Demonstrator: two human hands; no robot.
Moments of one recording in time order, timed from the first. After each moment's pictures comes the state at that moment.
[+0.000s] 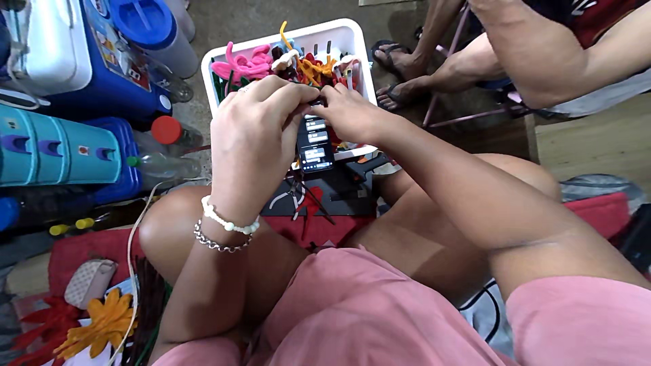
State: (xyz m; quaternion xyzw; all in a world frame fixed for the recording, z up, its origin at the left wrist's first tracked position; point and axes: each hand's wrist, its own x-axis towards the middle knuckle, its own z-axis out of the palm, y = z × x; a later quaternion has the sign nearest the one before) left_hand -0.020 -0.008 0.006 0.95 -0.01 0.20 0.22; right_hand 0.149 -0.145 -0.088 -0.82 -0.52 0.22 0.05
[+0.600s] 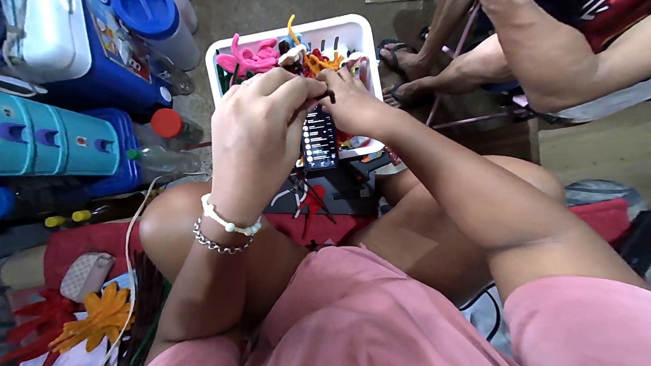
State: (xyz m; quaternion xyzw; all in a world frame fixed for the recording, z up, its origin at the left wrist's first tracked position) left_hand -0.027 -0.004 0.010 0.95 -0.01 0.20 0.22; right_hand 0.147 -0.131 -0.079 -0.84 -0.48 0.22 0.12
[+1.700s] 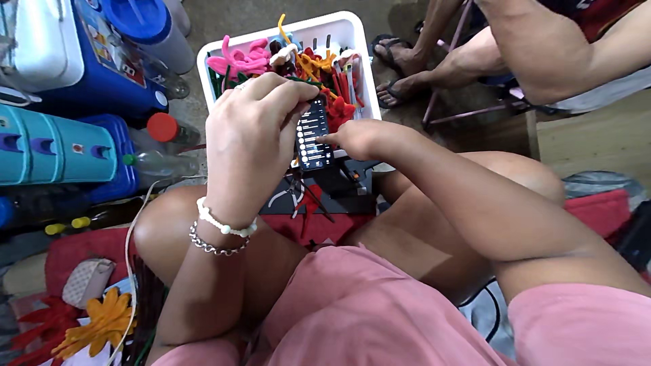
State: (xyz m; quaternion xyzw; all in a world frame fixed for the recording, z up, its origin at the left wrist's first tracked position) left_hand -0.024 -0.009 0.008 0.96 -0.01 0.19 0.22; right_hand 0.121 -0.154 -0.059 -0.79 -0.40 0.45 -0.09
